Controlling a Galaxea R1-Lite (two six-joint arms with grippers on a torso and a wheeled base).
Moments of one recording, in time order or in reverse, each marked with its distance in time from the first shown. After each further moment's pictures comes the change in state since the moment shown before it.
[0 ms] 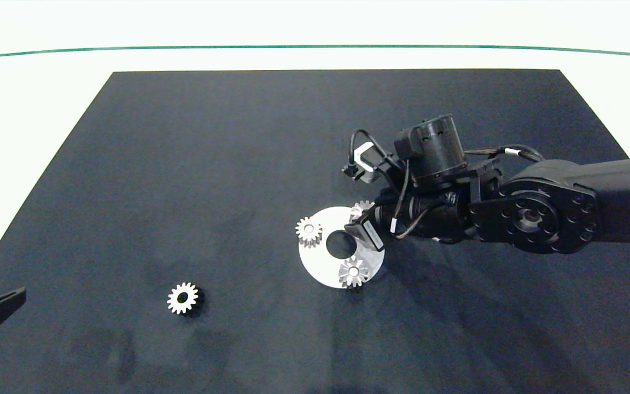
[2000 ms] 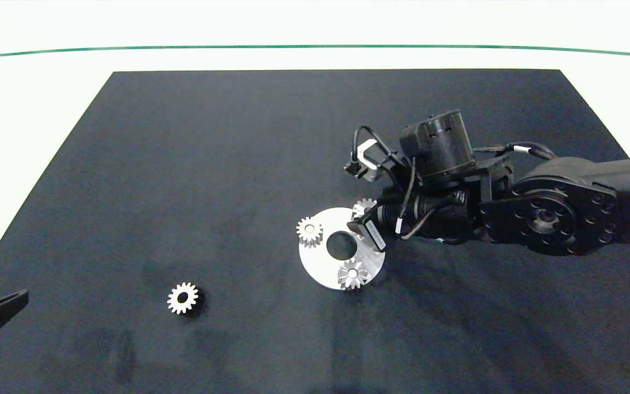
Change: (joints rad) left arm 0.001 0.006 0.005 0.000 0.000 0.001; right arm 0.005 -0.036 0.016 0.001 0.005 0.008
